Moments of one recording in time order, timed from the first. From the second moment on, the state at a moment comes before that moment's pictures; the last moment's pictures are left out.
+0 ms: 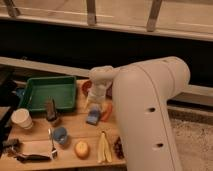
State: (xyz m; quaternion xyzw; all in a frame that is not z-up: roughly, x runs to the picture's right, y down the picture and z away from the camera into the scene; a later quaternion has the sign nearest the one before) arm -0.058 0.117 0.857 -0.36 0.21 0.68 0.60
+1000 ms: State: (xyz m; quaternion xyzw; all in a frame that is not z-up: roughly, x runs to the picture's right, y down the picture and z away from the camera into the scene) arm -0.062 0.144 0.889 -0.38 0.24 0.68 0.58
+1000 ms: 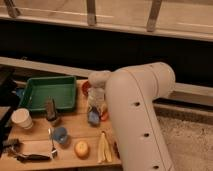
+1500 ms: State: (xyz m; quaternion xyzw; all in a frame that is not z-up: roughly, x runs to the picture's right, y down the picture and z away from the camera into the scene) arm -0.056 0.130 0.872 -0.38 0.21 0.69 0.58
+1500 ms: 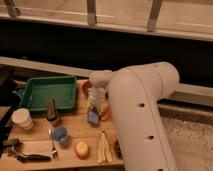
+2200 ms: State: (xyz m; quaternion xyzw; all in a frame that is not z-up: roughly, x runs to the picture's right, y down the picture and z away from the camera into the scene) arm -0.007 0.002 0.780 -0.30 0.05 0.76 0.57
